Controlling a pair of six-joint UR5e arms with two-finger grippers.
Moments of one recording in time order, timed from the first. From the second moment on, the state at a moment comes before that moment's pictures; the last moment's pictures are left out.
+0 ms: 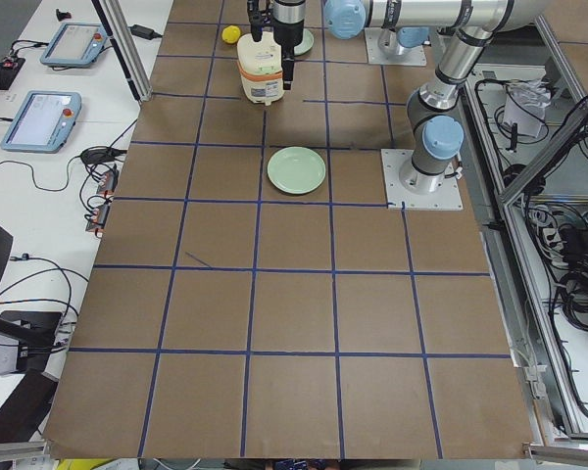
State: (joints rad) left arm -1.51 -1.48 -1.67 -1.53 1.62 0.03; right arm 1.62 -1.24 1.49 -1.72 -1.20 0.03
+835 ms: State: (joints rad) left arm -1.51 -1.48 -1.67 -1.53 1.62 0.03; right arm 1.60 -1.42 1.46 -1.64 -1.38 0.04
